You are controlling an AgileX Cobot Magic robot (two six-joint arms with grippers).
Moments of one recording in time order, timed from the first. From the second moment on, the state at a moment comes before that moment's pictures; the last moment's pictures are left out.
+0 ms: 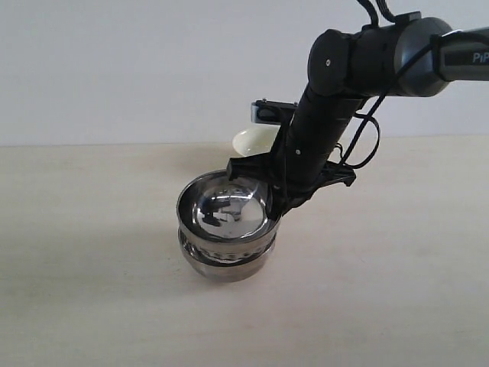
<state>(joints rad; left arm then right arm) 0.05 0.00 0.00 0.05 0.26 0.09 0.50 2.03 -1.61 0.26 0.94 0.13</state>
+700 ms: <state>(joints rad) 0.05 0.00 0.00 0.05 0.26 0.09 0.50 2.08 -1.61 0.23 0.92 0.18</state>
